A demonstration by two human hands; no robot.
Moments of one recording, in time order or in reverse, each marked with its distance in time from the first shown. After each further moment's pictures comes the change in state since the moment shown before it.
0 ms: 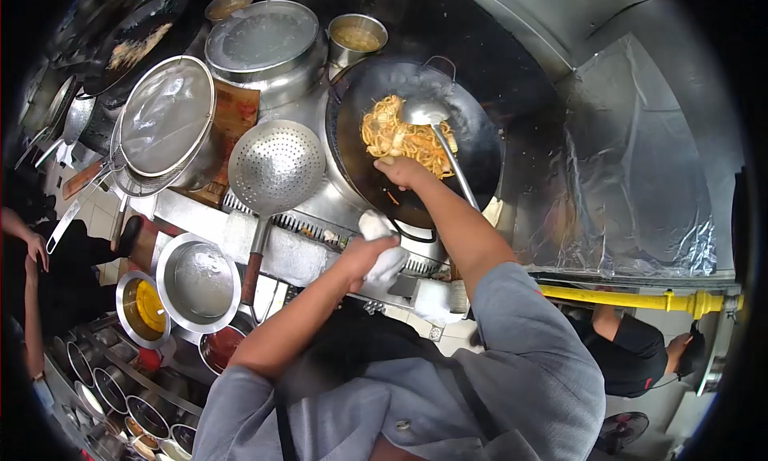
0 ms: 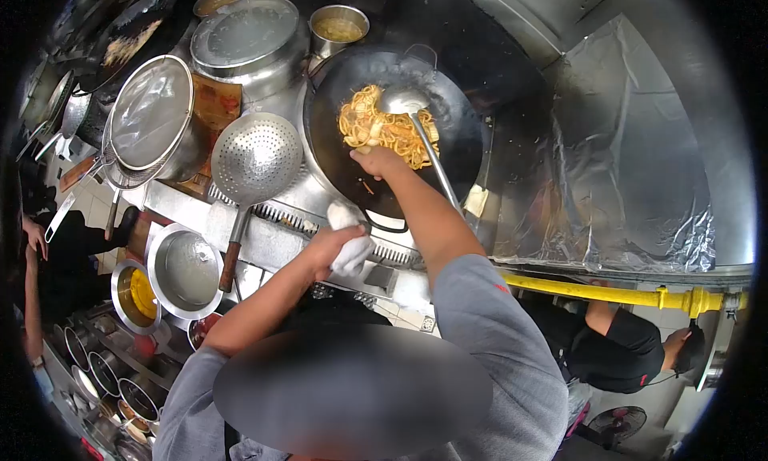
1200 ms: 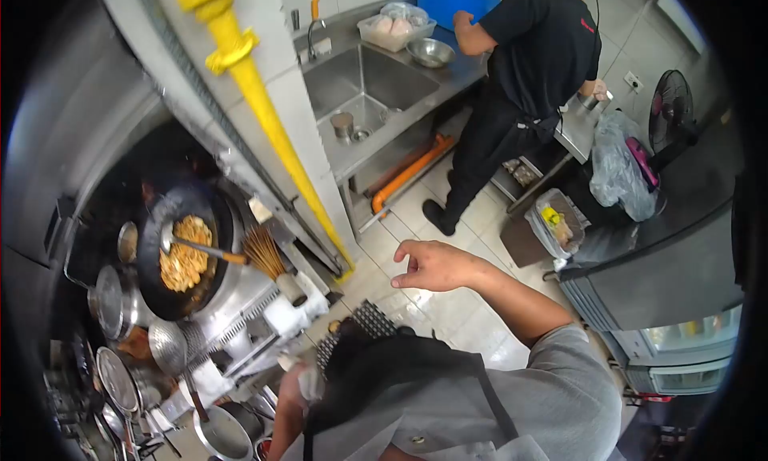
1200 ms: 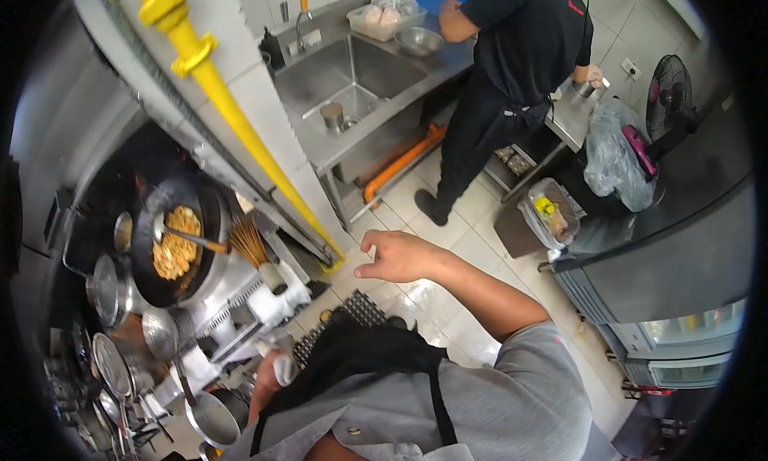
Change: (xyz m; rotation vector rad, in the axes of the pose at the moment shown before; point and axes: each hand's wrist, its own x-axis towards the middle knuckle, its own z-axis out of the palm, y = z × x) left_hand -0.064 -0.259 0.059 0.366 -0.064 -0.311; right_hand -0.583 0.367 0.172 0.814 0.523 0.089
